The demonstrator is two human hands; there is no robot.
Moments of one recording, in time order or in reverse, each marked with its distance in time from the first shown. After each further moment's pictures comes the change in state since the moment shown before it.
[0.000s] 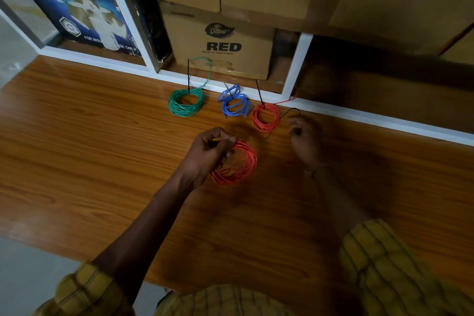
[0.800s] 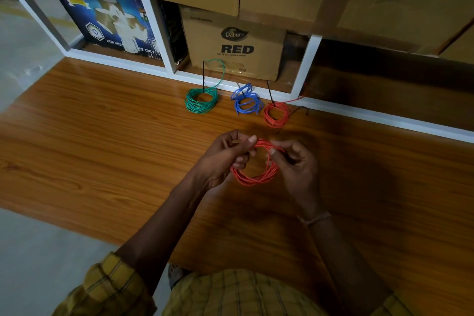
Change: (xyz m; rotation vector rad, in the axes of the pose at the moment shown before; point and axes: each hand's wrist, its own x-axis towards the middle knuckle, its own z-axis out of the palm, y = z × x) left_hand -0.041 0.010 0.003 -0.250 -0.191 -0.062; right_hand -0.157 -0.078 0.004 0.659 0.049 -0.236
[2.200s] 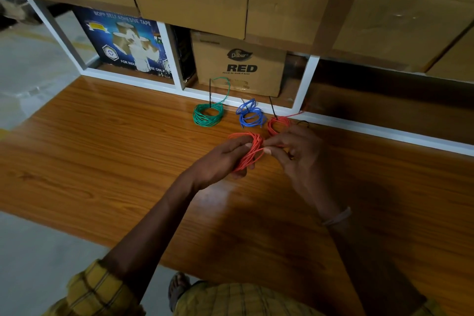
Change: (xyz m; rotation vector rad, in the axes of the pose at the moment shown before) left_hand -0.042 0.051 -0.010 0.559 -0.177 0.119; right_hand 0.013 -0.089 0.002 -0.578 -0.159 -0.407
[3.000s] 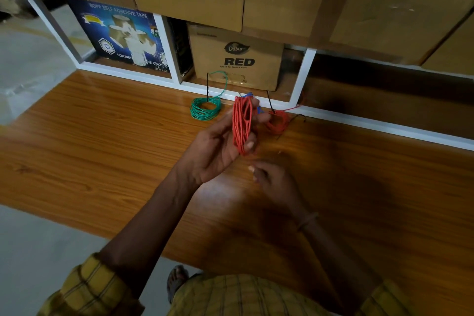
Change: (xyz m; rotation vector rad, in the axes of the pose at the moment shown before) left_hand -0.002 0.018 0.005 -0.878 -0.207 0.245; right_hand -0.054 0.039 0.061 0.132 -0.298 0.207
